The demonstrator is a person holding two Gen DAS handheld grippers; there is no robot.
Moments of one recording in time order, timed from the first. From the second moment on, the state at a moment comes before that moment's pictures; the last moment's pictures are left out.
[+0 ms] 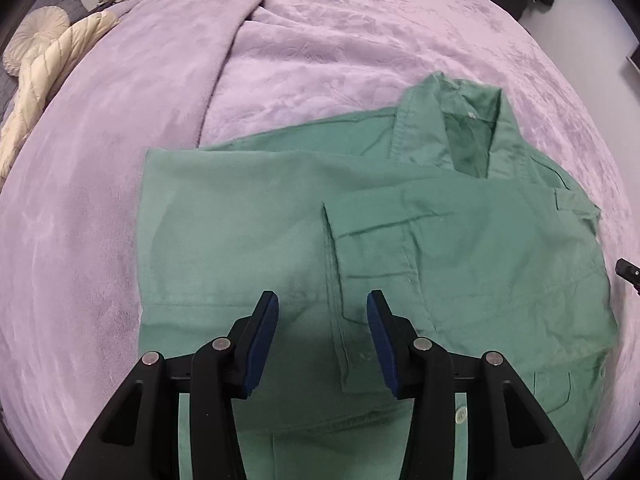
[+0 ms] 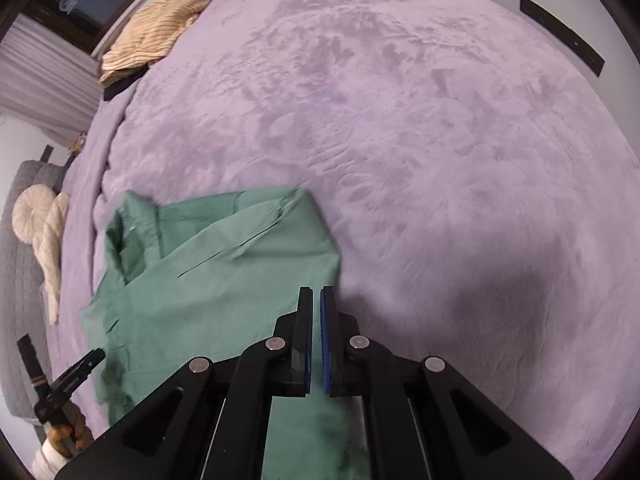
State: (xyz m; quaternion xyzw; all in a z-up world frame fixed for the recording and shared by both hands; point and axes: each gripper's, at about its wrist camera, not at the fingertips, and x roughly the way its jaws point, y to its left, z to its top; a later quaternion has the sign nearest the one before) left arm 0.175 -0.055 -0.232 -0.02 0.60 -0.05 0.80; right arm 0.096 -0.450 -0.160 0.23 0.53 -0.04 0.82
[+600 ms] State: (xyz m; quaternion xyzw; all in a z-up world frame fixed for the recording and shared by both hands) left arm 0.135 -0.050 -0.241 0.01 0.63 -0.04 0.78; right arm 0.033 -0.433 -0.198 0.19 0.59 -0.06 0.78
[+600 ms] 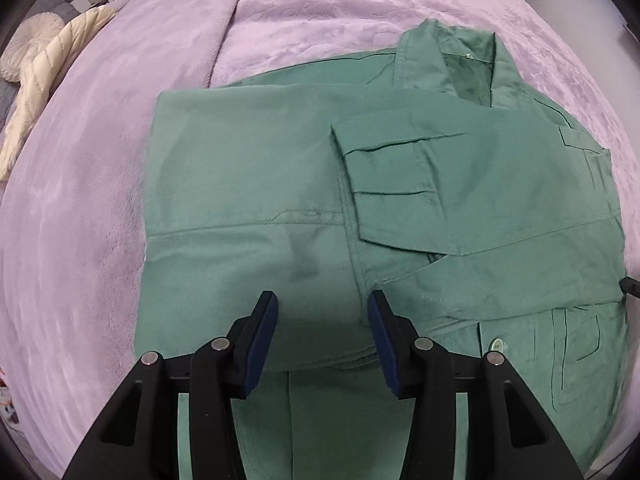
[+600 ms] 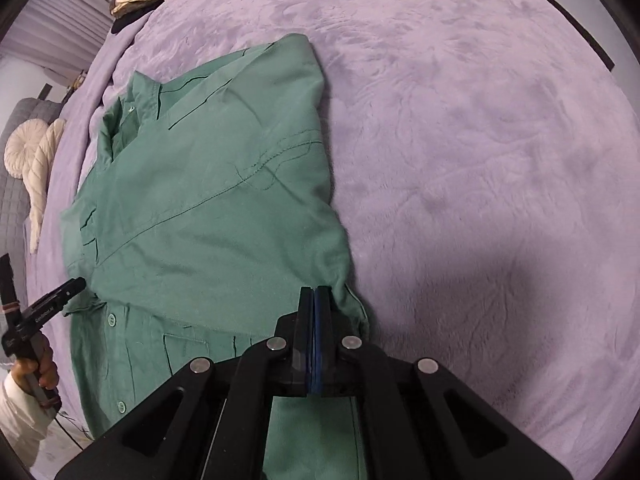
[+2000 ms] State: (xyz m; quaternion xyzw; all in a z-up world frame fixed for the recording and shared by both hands) left arm 0.098 -0.072 -0.214 0.00 0.63 -0.04 0.77; right arm -0.010 -0.428 -0.186 0.29 0.57 -0.08 0.76
